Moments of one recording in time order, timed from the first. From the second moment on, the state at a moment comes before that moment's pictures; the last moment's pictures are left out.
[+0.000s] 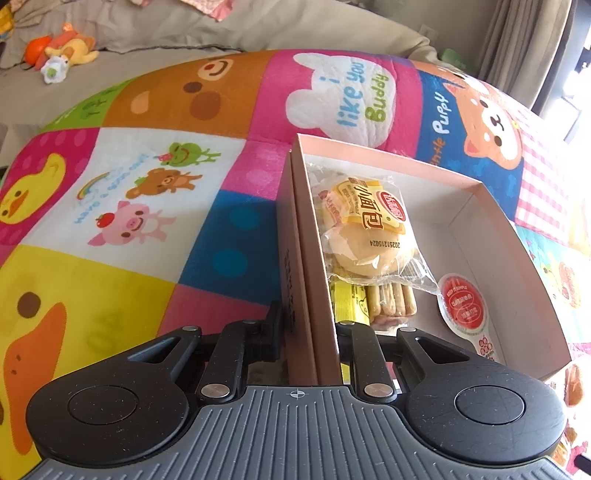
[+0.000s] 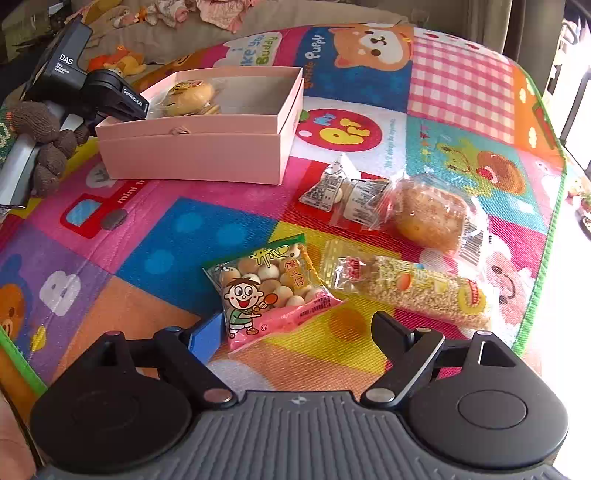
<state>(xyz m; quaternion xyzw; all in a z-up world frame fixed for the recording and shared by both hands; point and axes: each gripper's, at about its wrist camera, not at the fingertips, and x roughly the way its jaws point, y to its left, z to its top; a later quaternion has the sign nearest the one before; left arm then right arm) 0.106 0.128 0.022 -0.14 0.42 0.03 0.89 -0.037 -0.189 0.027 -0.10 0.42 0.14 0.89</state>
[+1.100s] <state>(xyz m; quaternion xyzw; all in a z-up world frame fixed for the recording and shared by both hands) 0.106 0.125 0.022 -0.13 0.43 0.04 0.89 0.002 -0.148 0.025 -0.12 0.41 0.23 0.87</state>
